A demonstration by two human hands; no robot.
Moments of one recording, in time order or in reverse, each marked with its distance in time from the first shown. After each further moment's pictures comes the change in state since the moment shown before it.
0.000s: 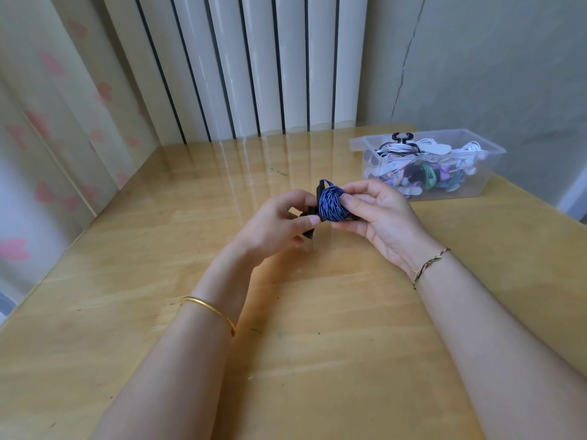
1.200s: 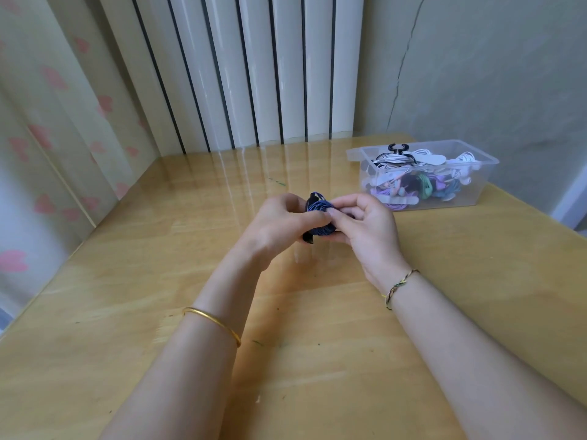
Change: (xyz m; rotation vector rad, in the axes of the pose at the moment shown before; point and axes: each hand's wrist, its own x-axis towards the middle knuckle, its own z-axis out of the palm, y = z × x) left_hand 0.004 0.021 0.004 -0.033 0.127 -0.146; right_hand -0.006 0.010 0.025 -0.120 0.186 -0.106
